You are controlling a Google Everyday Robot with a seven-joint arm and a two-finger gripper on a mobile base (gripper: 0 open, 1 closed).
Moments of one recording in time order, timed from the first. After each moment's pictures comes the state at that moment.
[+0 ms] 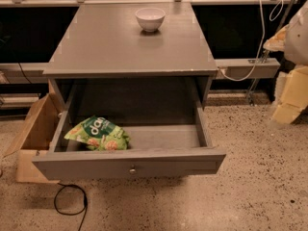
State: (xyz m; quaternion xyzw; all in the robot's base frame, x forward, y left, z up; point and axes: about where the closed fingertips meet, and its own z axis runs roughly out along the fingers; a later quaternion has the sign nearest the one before) arm 0.438 -0.217 0.976 -0.60 0.78 -0.03 0.16
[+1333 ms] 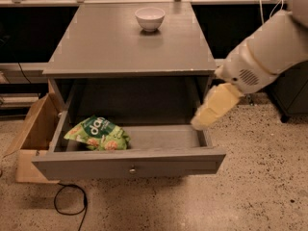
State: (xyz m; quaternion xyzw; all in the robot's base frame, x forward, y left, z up) arm 0.477 -0.126 0.905 -0.51 0.82 0.12 0.22
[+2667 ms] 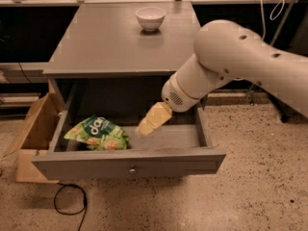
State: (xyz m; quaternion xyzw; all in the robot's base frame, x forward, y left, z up) arm 0.516 -0.016 0.812 -0.46 0.84 0.18 0.21
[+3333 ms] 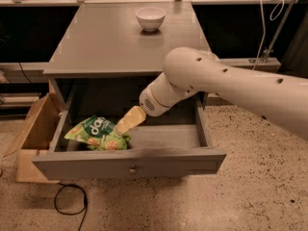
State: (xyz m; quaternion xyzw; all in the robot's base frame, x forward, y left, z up) arm 0.562 0.045 0.755 -0.42 0.86 0.20 0.23
